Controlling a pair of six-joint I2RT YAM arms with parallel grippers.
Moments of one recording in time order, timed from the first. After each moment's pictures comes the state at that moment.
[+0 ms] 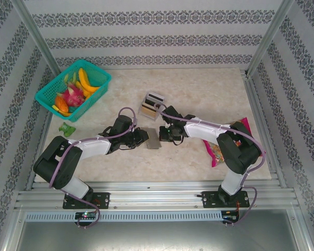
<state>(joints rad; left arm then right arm) -0.52 1.55 0.65 0.16 0.42 -1.04 0.65 1.75 1.06 -0.45 -0.18 0.64</state>
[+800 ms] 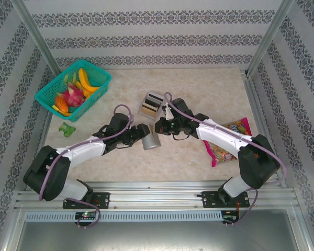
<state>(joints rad) -0.52 1.41 0.67 0.03 0.33 -0.98 0.64 1.54 1.04 -0.33 -0.41 0.72</state>
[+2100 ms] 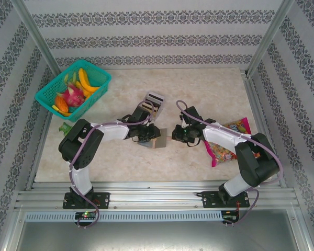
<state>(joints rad) -0.58 1.87 1.02 -0.10 0.43 -0.90 0.48 1.54 0.85 -0.39 -0.29 0.69</state>
